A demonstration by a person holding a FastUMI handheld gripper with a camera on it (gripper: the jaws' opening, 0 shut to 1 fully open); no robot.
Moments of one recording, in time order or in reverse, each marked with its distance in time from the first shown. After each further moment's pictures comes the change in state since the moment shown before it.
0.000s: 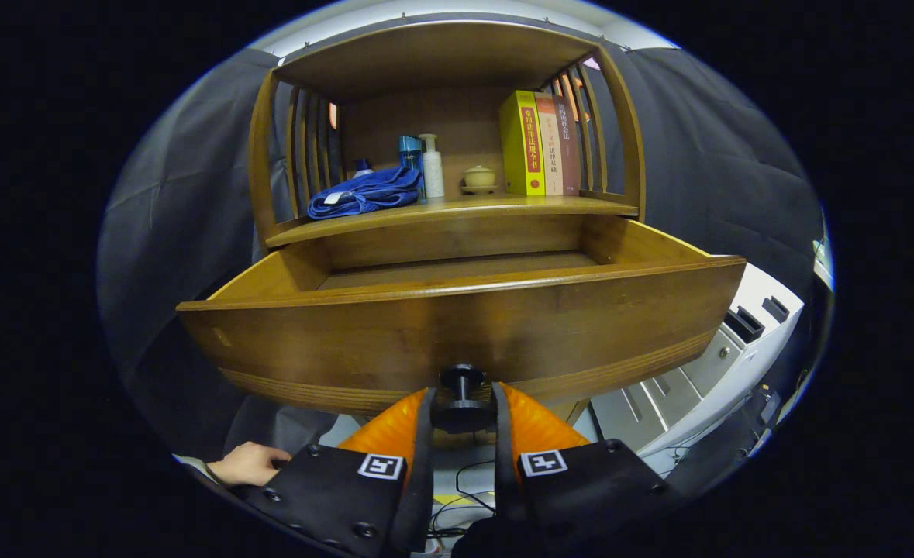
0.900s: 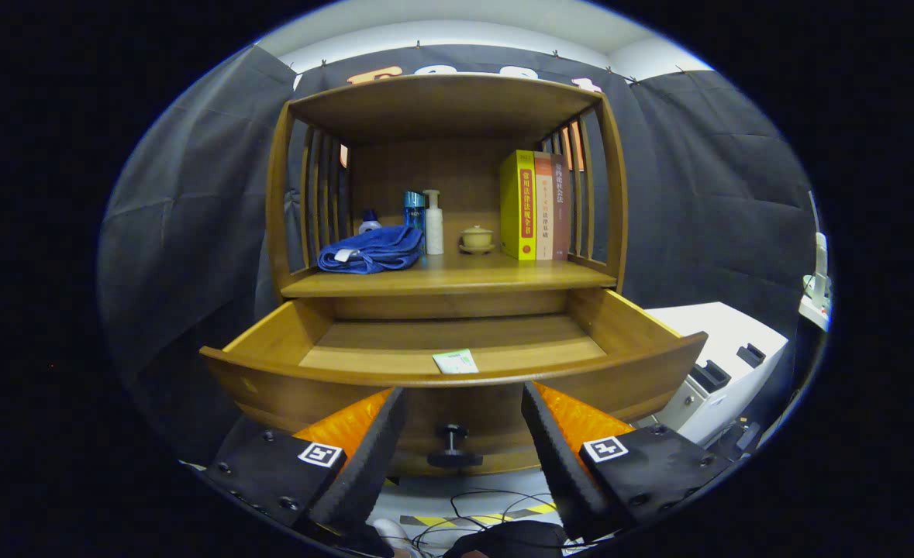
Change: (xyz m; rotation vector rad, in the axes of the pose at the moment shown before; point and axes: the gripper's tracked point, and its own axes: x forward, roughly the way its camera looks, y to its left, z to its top) arm -0.039 -0.002 0.081 -0.052 -0.180 0.000
